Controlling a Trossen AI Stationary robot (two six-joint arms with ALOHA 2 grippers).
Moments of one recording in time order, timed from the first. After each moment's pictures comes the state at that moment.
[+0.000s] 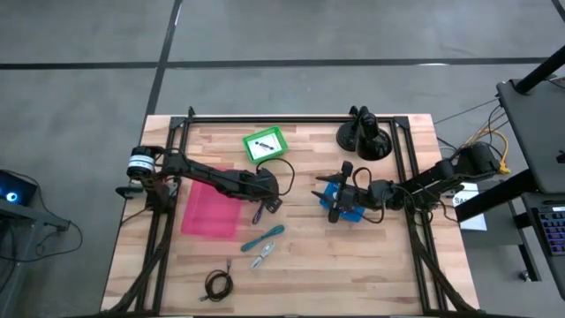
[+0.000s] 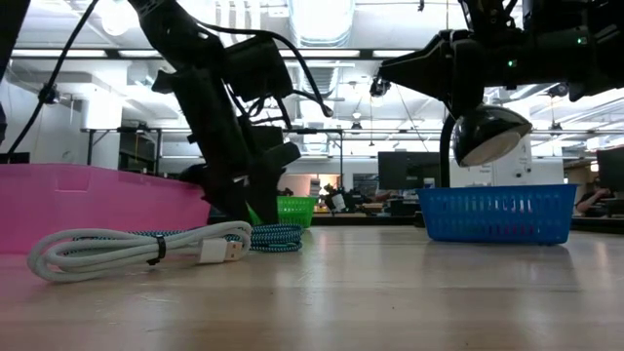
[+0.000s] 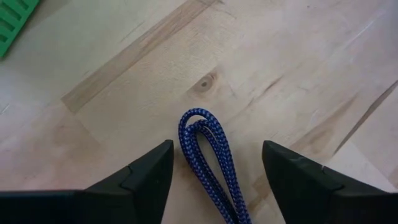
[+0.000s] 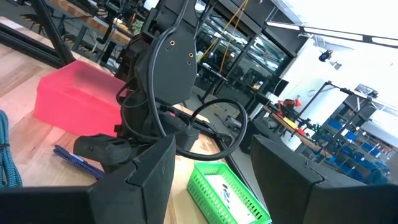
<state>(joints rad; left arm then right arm) 0.01 1.76 0.96 -0.29 -0.29 -0.80 0.18 1.44 0.34 1.16 0.45 -0.56</state>
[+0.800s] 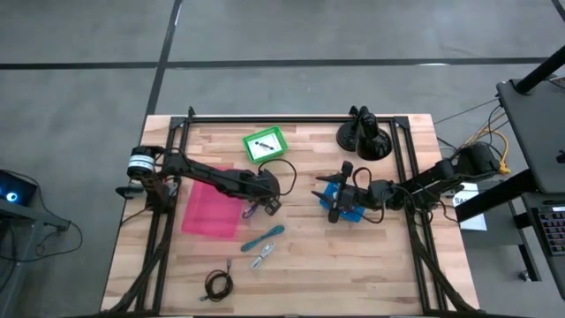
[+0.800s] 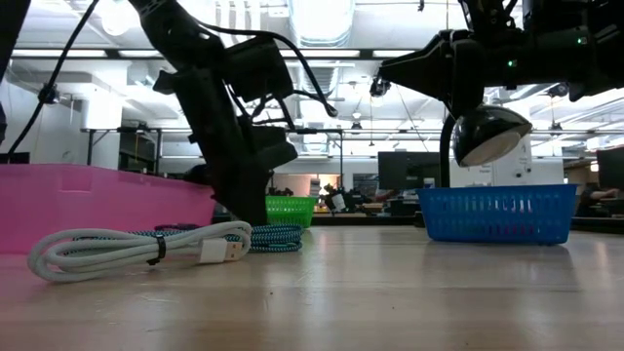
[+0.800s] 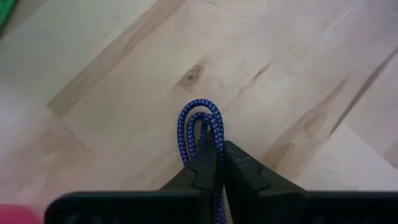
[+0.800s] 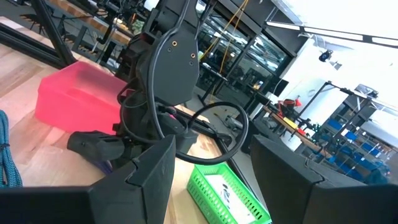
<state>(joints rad) 0.01 1.76 0.96 -0.29 -0.25 -0.71 0.18 1.44 0.34 1.16 0.45 -0.56</state>
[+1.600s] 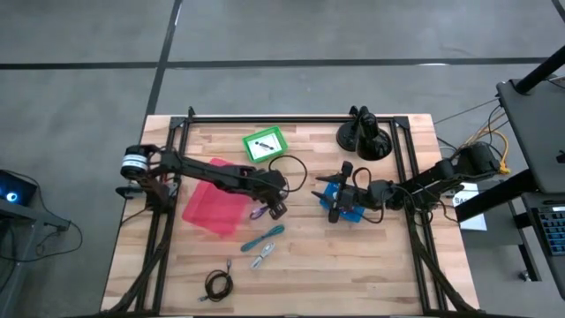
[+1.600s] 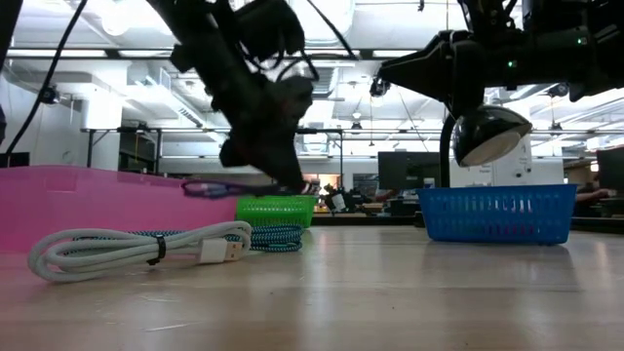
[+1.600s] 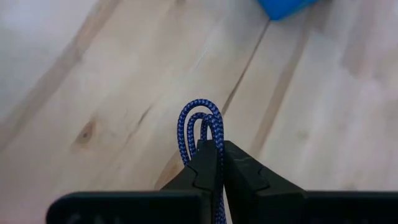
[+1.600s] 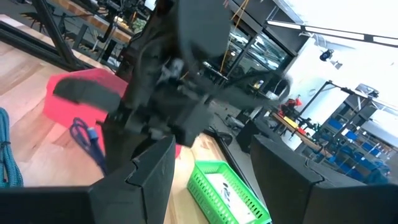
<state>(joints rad) 0.00 1.71 1.06 -0.25 -0.05 -0.54 0.18 1.44 0.34 1.15 0.45 -0.56</state>
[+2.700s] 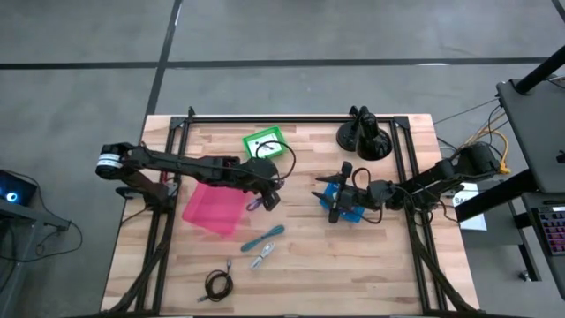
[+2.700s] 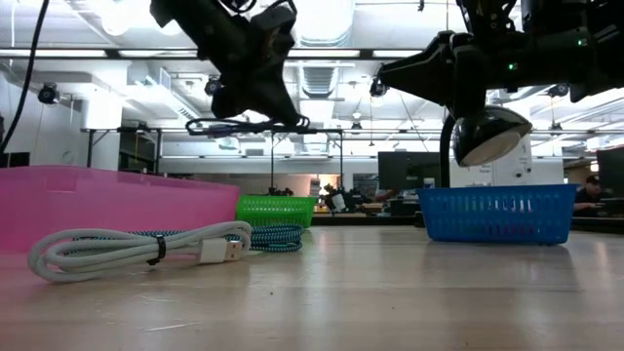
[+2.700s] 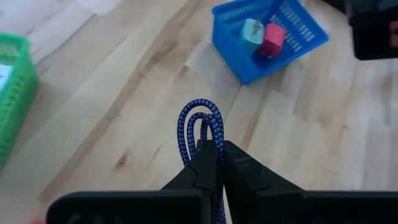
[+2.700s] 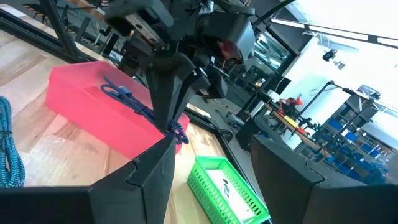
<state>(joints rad) 0.00 1.49 1.07 -0.33 -0.13 -0.52 0.18 1.44 0.34 1.13 0.45 -0.58</state>
